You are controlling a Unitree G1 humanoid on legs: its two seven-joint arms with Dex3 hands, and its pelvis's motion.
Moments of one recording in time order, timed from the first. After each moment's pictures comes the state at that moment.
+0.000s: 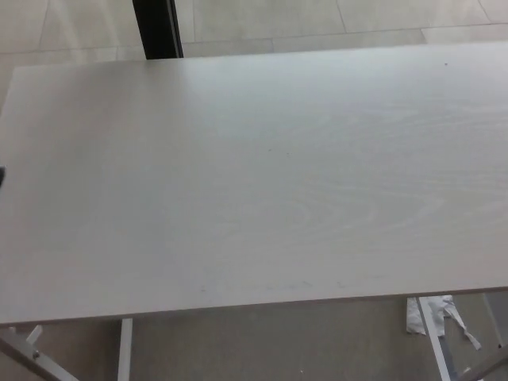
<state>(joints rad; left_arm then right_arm) -0.08 0.54 0.35 0.10 0.11 0.42 0.07 -0.16 -0.50 -0.25 0.79 0.05 0.10 0.03</state>
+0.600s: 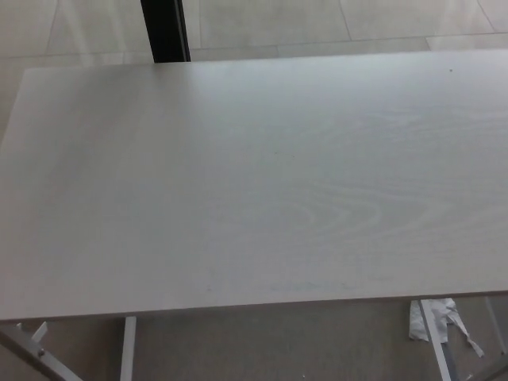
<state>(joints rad) 0.26 0.71 0.59 0.61 0.05 0.36 -0.03 -0.16 -0.52 -0.29 0.82 0.05 0.10 0.03</state>
